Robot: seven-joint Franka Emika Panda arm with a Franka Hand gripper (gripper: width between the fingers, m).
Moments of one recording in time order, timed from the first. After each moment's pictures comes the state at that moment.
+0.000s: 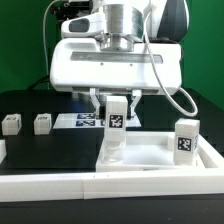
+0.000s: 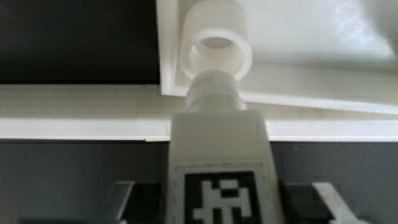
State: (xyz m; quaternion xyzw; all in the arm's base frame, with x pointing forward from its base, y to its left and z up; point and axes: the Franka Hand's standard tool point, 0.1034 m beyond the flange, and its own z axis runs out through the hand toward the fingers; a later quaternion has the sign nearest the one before) arm 0.596 -0.004 0.094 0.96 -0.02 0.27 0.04
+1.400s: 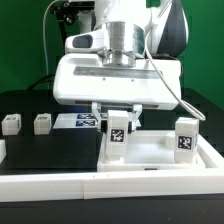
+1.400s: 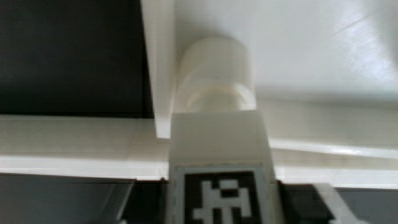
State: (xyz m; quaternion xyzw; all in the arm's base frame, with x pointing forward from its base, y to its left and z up) arm 0.590 -0.001 0.069 0.96 -0.01 0.28 0.05
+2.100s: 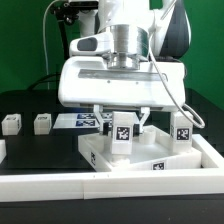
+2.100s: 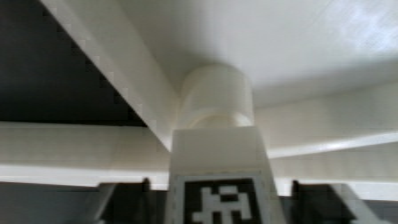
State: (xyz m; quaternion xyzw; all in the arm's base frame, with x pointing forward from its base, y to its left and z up) arm 0.588 0.006 0.064 0.96 -0.01 0.27 0.04
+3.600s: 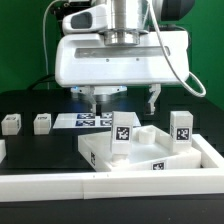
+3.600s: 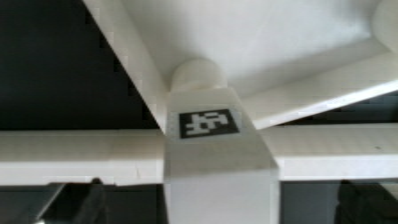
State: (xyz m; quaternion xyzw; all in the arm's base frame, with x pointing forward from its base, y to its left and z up) arm 0.591 0.007 0.095 0.99 -0.01 0.14 0.00
